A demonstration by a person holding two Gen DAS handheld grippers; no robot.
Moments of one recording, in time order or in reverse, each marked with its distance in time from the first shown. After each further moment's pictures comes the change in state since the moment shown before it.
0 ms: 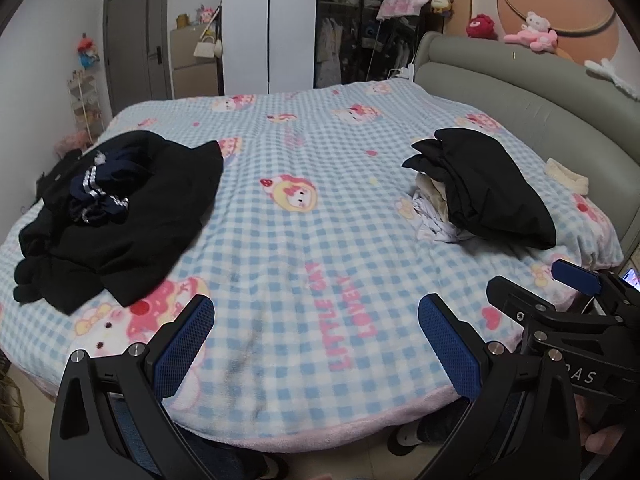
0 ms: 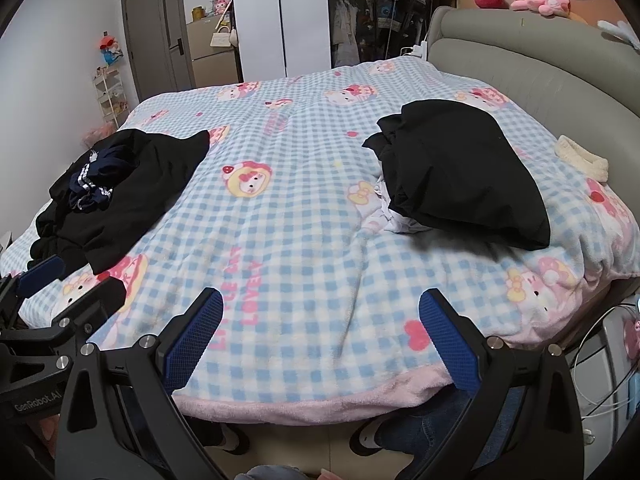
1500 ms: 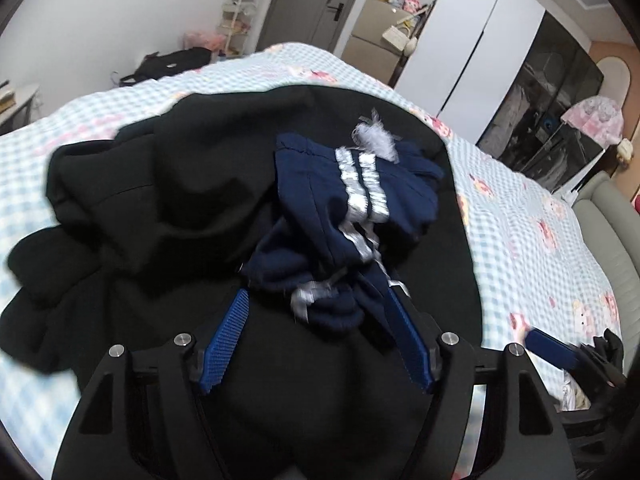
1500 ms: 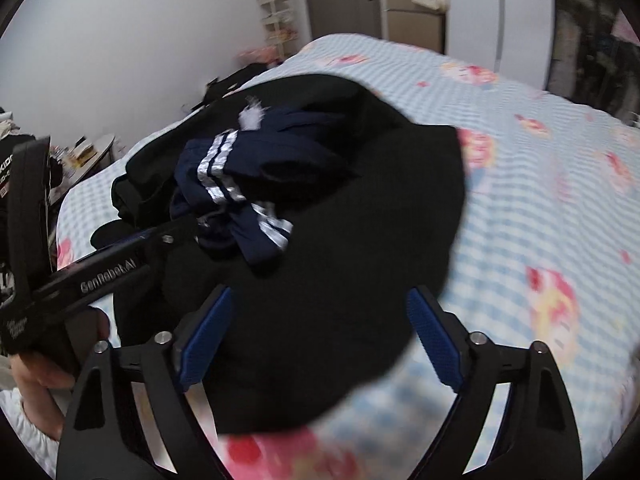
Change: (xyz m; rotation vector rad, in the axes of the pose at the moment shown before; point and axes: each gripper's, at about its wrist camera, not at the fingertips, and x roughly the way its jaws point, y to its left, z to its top) left arm 0.202 0.409 0.052 -0.583 0.081 0.140; right arm 0.246 0.379 0.132 -0.427 0.170 0.498
